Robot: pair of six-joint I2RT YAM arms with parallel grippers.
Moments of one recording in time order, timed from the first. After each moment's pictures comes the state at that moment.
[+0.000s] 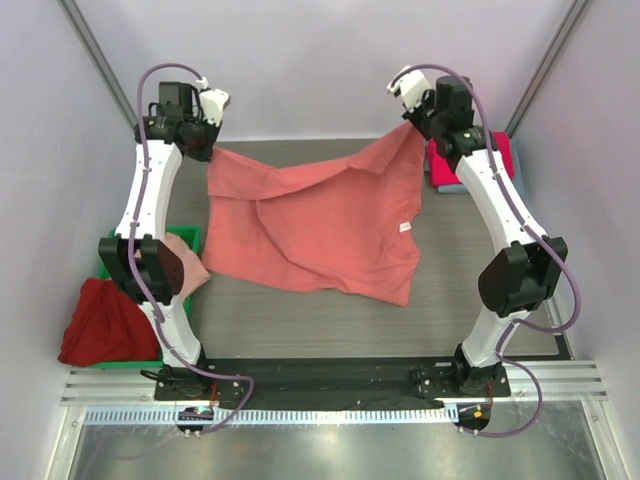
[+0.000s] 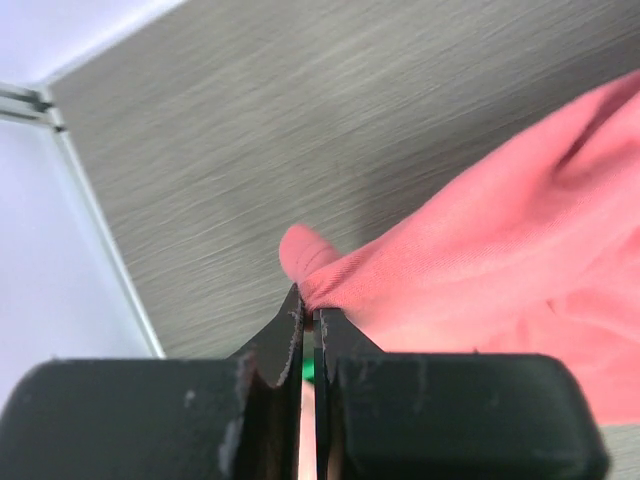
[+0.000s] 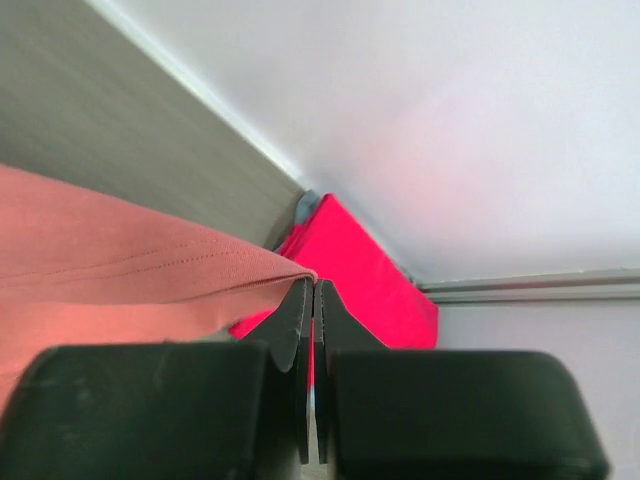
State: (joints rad) left arm -0.04 1.93 2.07 -0.95 0.11 0.40; right arm 0.21 1.78 1.81 -0.41 0.03 -0.72
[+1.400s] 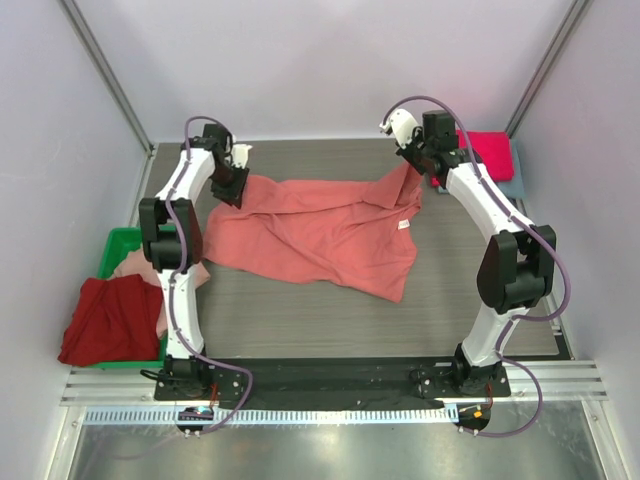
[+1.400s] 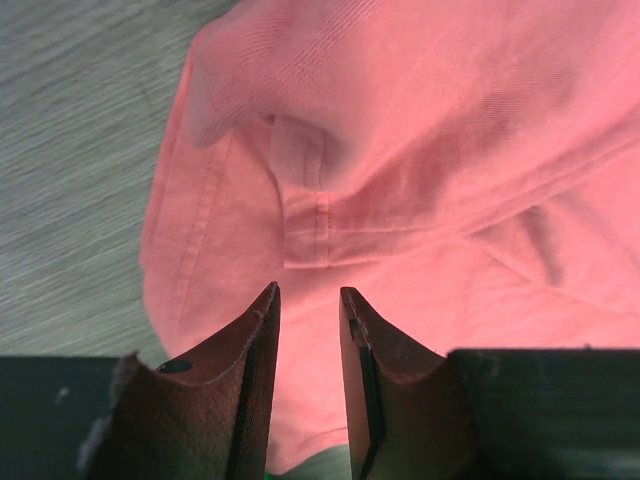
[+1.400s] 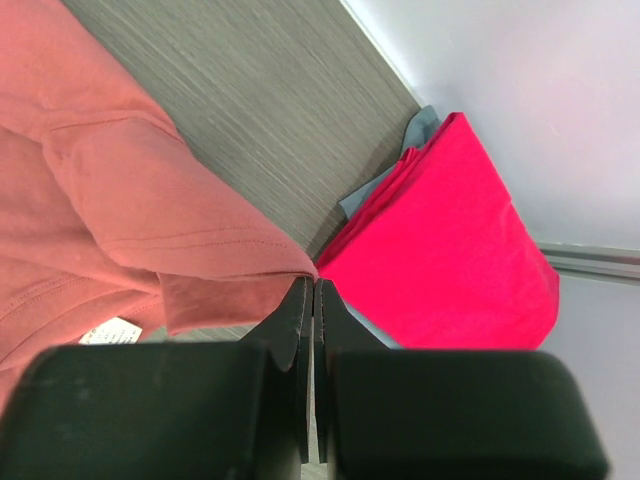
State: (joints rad) left arm -0.06 2.26 2.01 -0.99 0.19 0.26; right arm 0.19 1.80 1.60 -0.40 -0.01 -0.71
